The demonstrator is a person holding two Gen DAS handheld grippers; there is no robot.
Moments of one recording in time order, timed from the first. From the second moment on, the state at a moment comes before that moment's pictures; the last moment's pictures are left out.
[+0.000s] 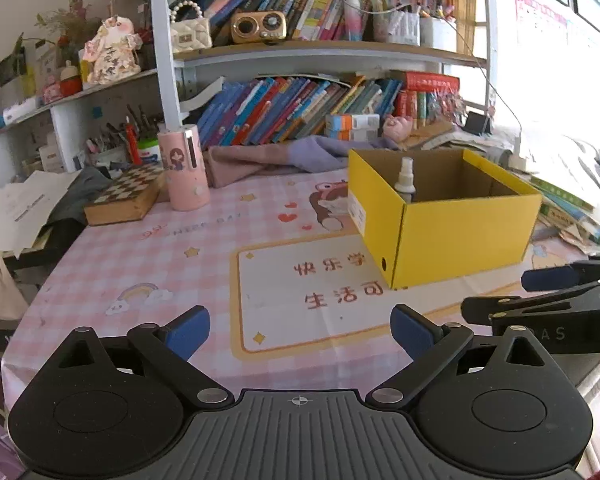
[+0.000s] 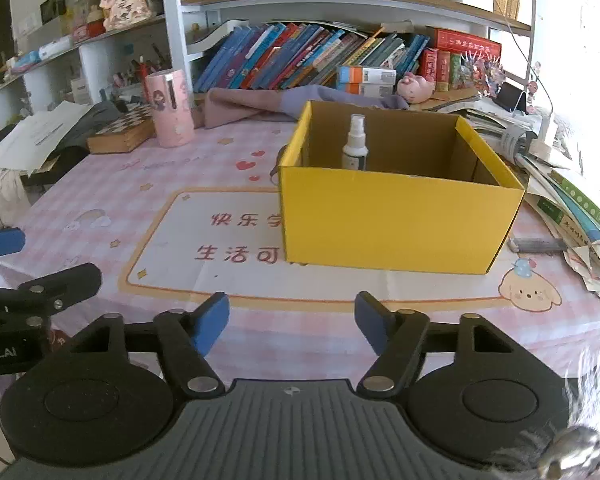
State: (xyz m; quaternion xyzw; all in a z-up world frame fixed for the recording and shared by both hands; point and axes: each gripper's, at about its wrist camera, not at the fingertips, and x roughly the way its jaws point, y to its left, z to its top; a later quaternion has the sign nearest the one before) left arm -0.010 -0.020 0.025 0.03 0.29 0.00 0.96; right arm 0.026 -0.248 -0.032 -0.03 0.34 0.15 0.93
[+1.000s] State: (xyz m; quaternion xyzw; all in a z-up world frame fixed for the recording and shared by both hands) left arm -0.019 -0.010 0.012 0.04 0.32 -0.02 0.94; right arm 0.013 -0.238 -0.034 -0.02 0.36 0.15 0.92
